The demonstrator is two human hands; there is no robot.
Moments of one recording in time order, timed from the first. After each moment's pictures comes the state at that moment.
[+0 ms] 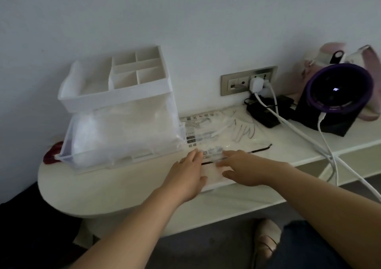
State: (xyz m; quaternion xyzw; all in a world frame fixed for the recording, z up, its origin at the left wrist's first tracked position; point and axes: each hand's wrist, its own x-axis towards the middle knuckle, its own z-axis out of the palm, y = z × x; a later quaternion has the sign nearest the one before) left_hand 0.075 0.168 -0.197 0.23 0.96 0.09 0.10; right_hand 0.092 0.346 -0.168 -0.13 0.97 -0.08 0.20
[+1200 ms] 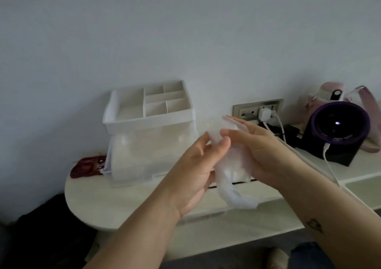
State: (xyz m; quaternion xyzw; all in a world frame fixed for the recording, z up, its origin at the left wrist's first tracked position) left_hand 0.138 0.149 -0.058 0.19 0.60 0.75 0.21; right_hand 0.131 0.298 -0.047 -0.08 0.53 -0.84 0.07
